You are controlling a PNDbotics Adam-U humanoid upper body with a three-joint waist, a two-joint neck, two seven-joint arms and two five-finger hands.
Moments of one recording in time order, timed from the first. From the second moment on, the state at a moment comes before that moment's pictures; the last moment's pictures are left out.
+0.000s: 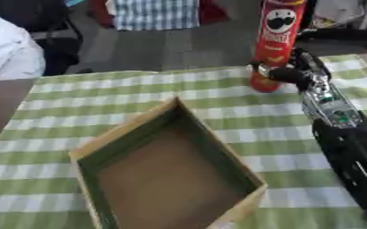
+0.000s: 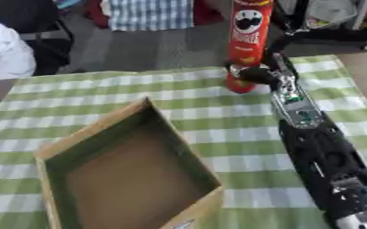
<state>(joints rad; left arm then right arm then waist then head) -0.49 0.57 -0.05 -1.73 0.58 0.01 0.52 -1.16 -0.57 -0.06 -0.86 -0.15 0.12 -0.13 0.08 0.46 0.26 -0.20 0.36</state>
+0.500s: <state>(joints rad) -0.49 0.57 -0.05 -1.73 0.58 0.01 0.52 -1.15 -0.57 -0.04 -0.89 -0.23 0.13 -0.15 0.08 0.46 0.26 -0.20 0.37</state>
